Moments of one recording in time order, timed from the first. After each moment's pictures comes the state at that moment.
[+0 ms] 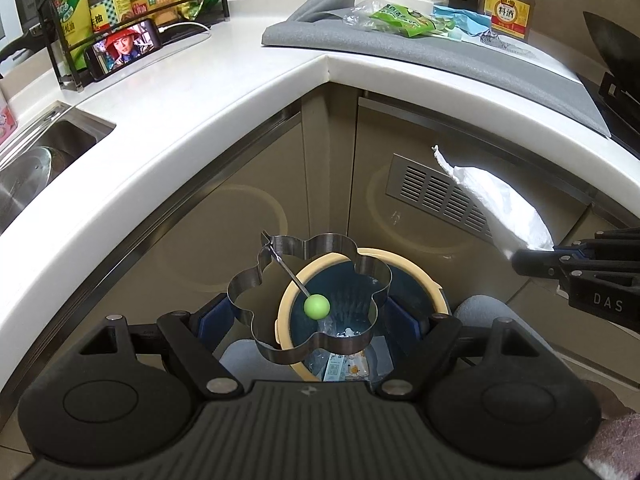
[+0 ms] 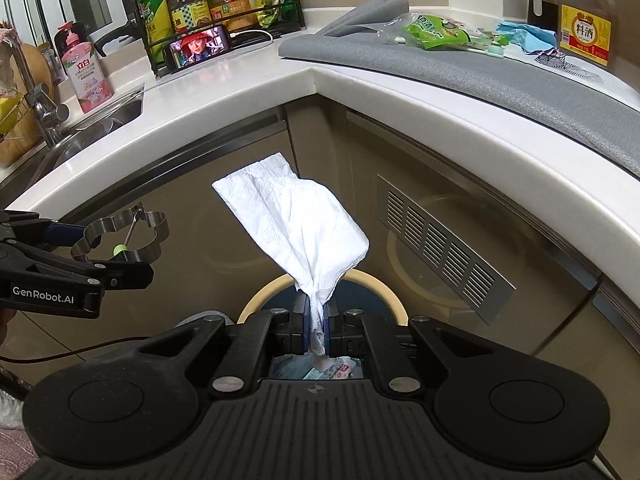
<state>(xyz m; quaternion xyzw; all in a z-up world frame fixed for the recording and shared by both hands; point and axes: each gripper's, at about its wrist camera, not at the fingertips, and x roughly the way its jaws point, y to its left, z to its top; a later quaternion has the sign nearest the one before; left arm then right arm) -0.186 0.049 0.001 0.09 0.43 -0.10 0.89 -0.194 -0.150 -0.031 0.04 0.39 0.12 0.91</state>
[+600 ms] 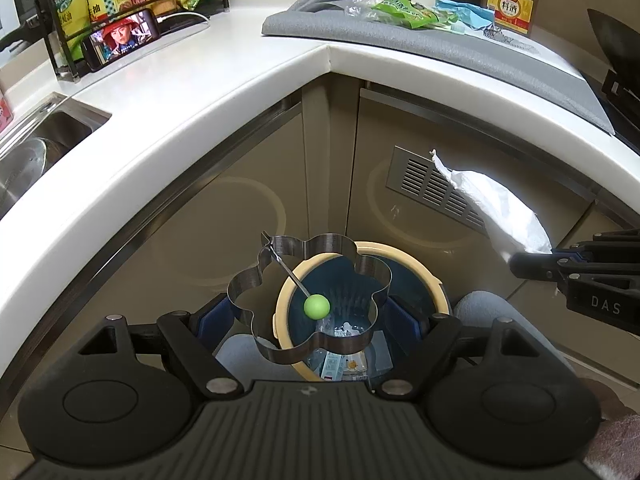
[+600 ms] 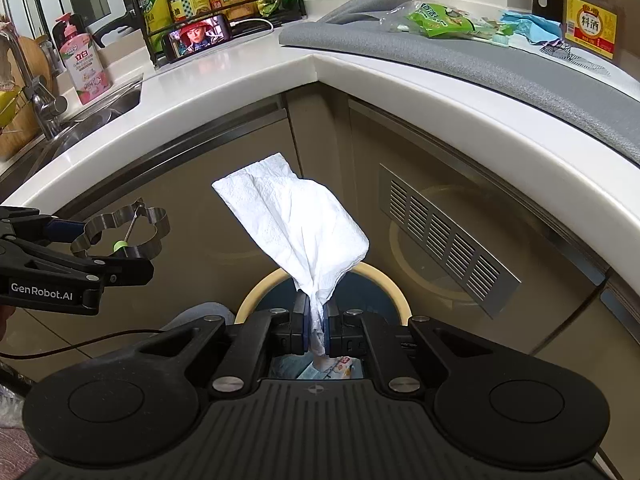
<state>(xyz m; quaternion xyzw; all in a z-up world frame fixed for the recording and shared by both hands) -0.180 0.050 -0.005 0.08 0.44 -0.10 0.89 -0.186 -0.150 -0.036 0.04 0.41 0.12 0.90</state>
